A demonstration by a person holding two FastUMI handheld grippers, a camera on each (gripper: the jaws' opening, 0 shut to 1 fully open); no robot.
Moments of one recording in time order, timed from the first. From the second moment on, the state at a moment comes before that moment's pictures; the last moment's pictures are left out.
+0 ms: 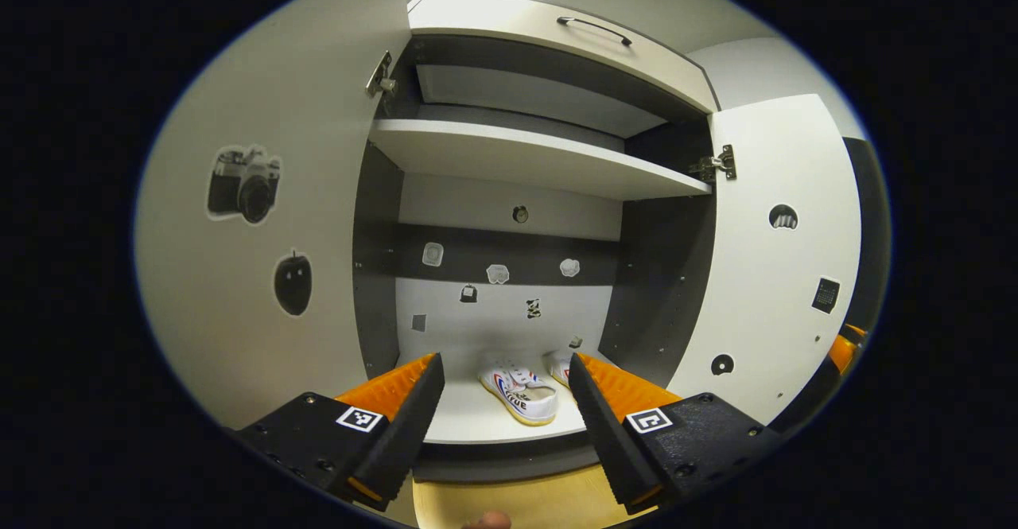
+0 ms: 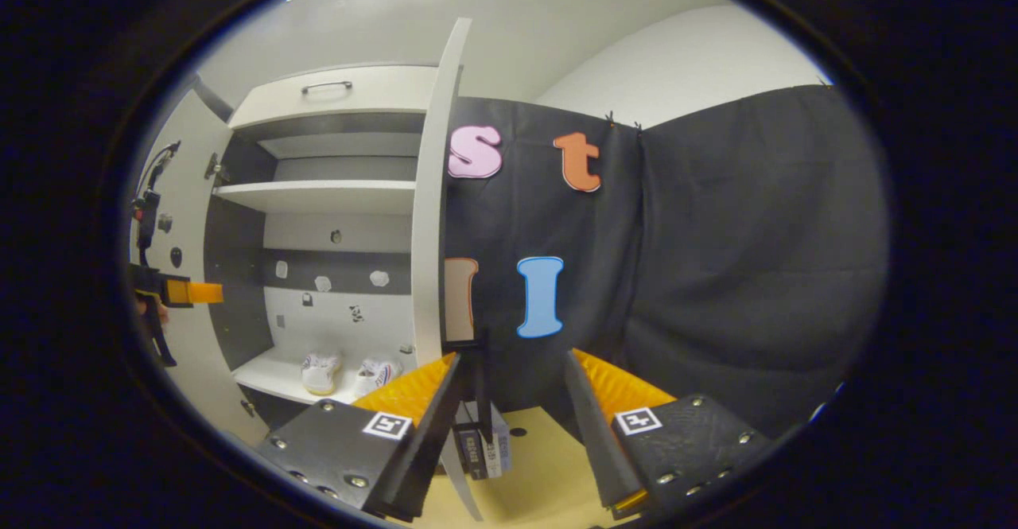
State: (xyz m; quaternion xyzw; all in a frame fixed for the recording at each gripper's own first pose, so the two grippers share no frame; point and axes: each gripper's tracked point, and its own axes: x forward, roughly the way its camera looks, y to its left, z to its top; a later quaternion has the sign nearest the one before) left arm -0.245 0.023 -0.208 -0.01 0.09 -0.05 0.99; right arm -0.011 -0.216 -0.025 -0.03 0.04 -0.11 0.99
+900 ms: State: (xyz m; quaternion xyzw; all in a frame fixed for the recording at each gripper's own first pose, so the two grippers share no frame) left arm -0.296 0.042 -0.174 0.00 0.07 -0.06 1.00; right arm -0.005 -0.135 -0.030 -0.02 0.04 -0.01 1.00
